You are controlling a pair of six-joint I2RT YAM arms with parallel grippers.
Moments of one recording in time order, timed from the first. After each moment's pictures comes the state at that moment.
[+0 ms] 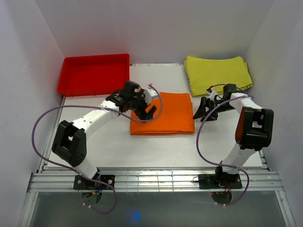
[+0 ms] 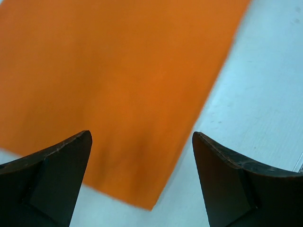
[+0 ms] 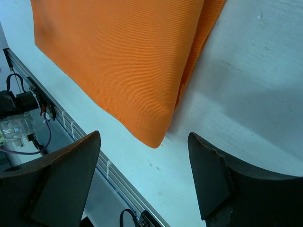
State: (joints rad) left arm -0.48 1.59 1.23 -0.46 0.44 0.33; right arm -0.10 1.76 1.16 -0.81 -0.83 -0.19
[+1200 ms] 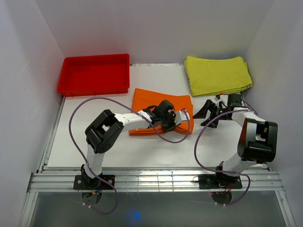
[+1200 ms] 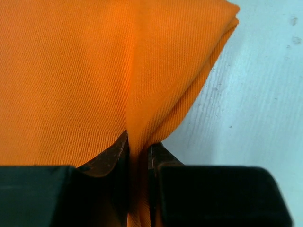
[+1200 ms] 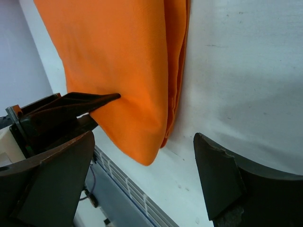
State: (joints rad) left arm -0.90 1.98 1.28 -0.12 0.28 0.44; right arm -0.16 1.57 0.85 -0.44 -0.83 0.25
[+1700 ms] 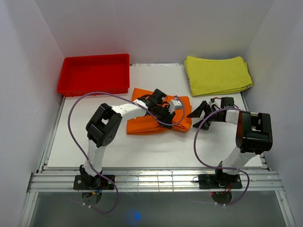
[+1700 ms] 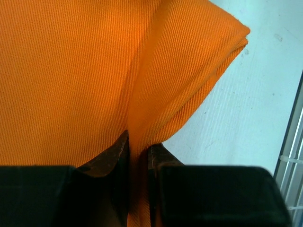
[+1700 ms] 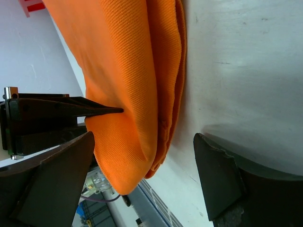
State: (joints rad) left arm -0.75 2.06 1.45 -0.35 0.62 0.27; right arm -0.10 1.69 0.77 -0.15 -0.92 0.52
